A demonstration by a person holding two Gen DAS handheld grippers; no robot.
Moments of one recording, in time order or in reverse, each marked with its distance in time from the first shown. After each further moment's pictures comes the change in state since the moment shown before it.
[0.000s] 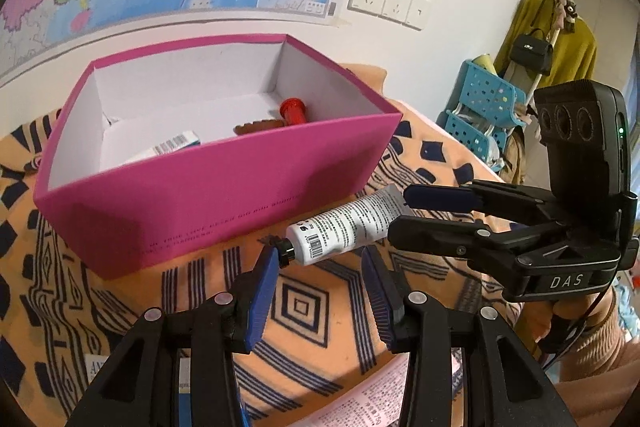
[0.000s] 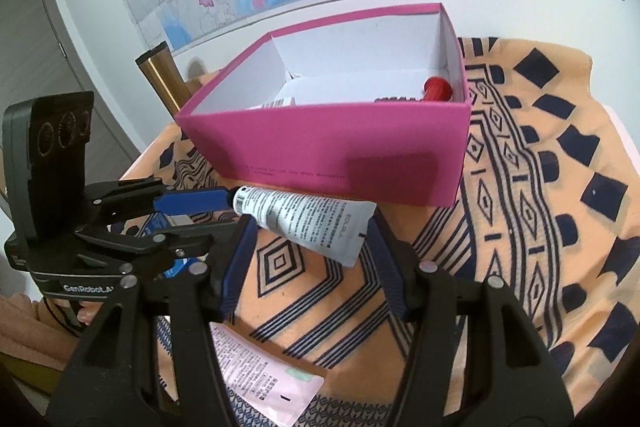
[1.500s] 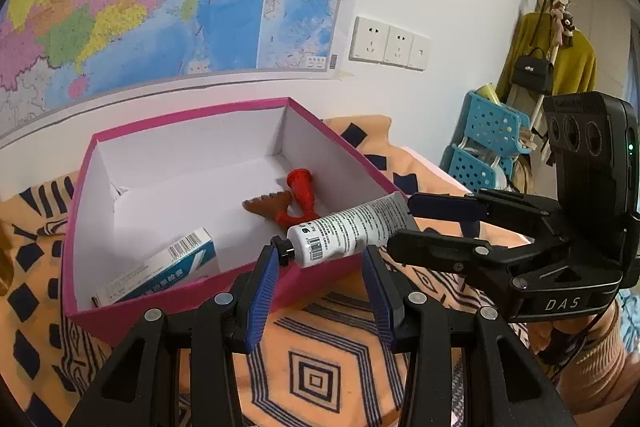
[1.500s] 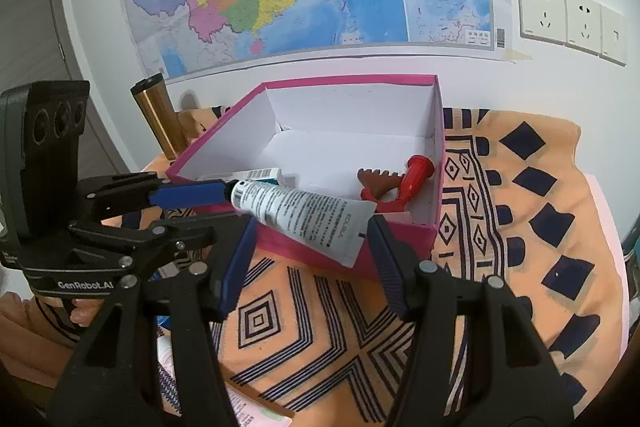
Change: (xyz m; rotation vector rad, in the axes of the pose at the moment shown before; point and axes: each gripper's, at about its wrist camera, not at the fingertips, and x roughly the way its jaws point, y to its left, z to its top) left arm -0.009 -0.002 0.050 0.042 -0.116 0.046; right arm -0.016 -0.001 0.051 -0.086 -0.092 -0.052
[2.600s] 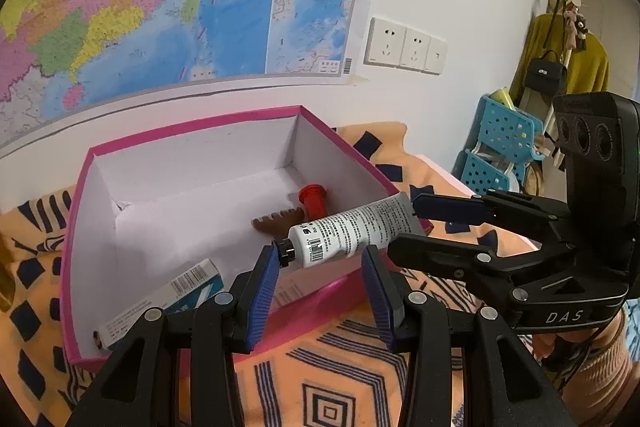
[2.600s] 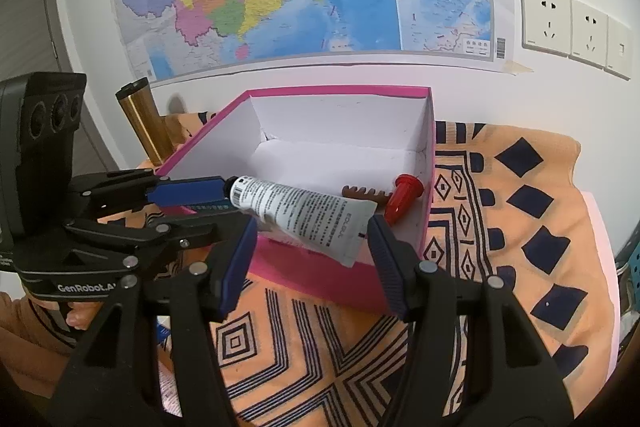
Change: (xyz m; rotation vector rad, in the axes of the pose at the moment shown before) left arm 0.022 0.009 0.023 -0.009 0.007 0.030; right arm 0.019 -0.017 0.022 -0.008 0.005 -0.022
